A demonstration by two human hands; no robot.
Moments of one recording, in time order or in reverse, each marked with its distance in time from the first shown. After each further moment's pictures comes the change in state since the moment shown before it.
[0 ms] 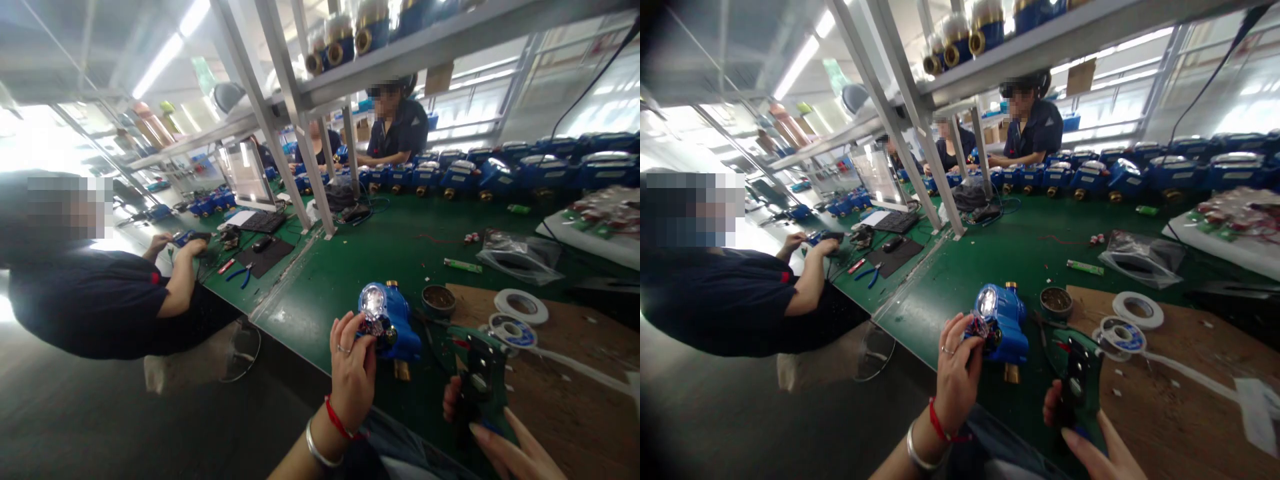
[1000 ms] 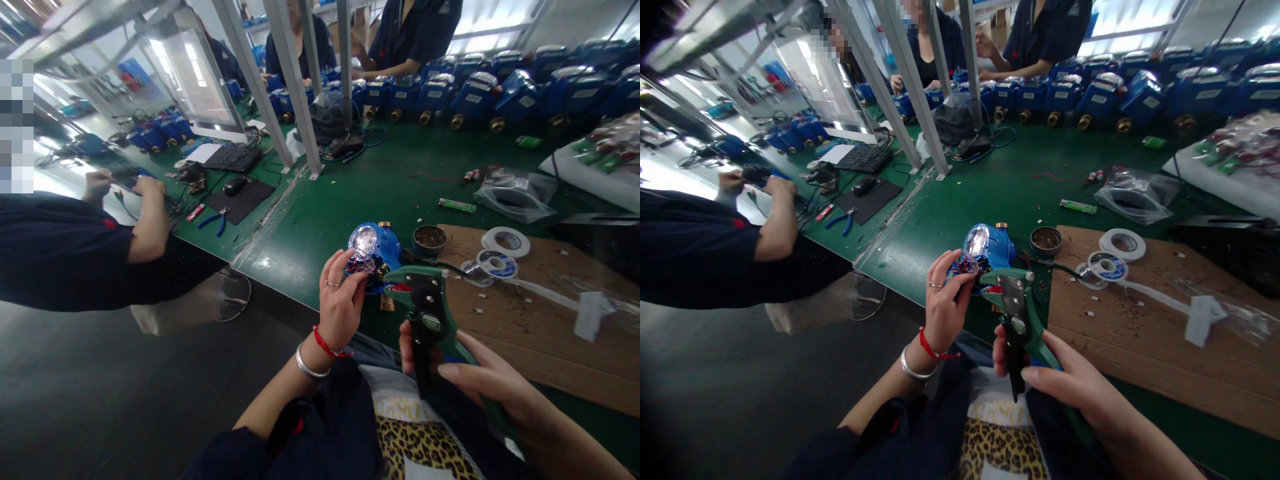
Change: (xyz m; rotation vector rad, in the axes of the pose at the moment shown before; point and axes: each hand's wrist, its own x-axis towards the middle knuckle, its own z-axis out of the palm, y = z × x) left_hand 0.007 -0.007 0.001 -0.167 -0.057 -0.024; right_hand -0.032 -0.069 0.050 0.050 -0.404 0.183
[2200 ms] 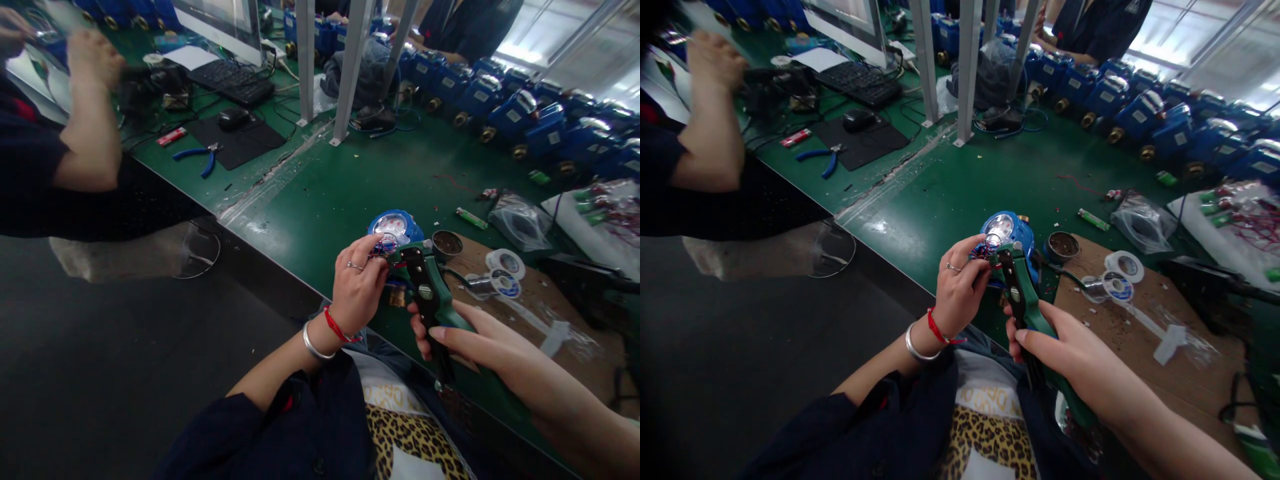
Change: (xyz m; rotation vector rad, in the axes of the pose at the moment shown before) left_hand -0.003 -0.015 0.008 -0.113 0.118 -0.086; right_hand 0.039 -0.066 0.064 -0.588 0.148 0.278
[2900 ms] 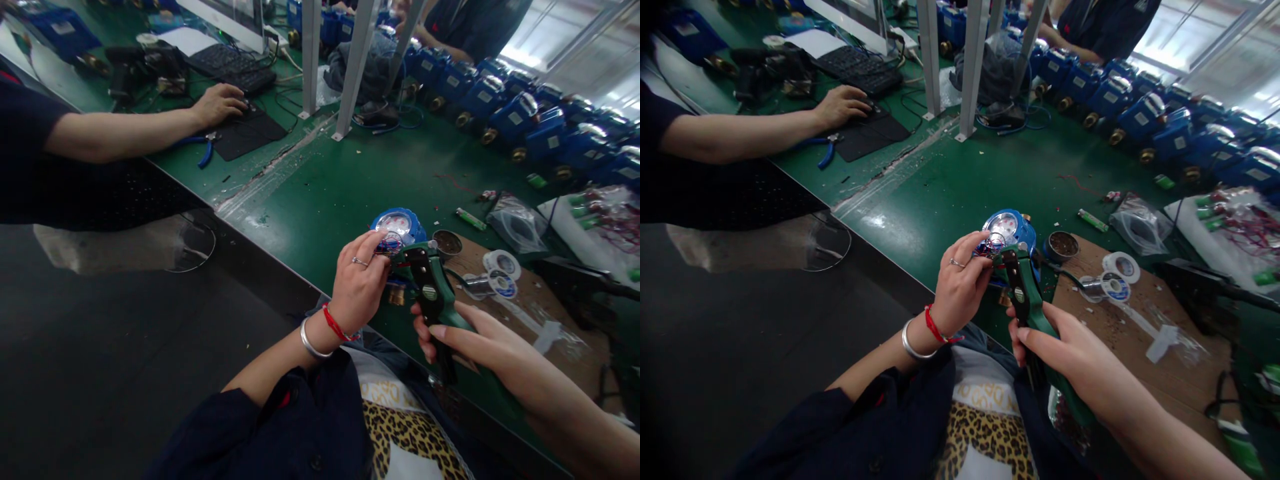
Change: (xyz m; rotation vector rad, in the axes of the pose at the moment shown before) left_hand 0.002 0.000 -0.003 0.028 -0.037 0.031; right_hand 0.001 0.007 0.000 -0.062 0.025 0.007
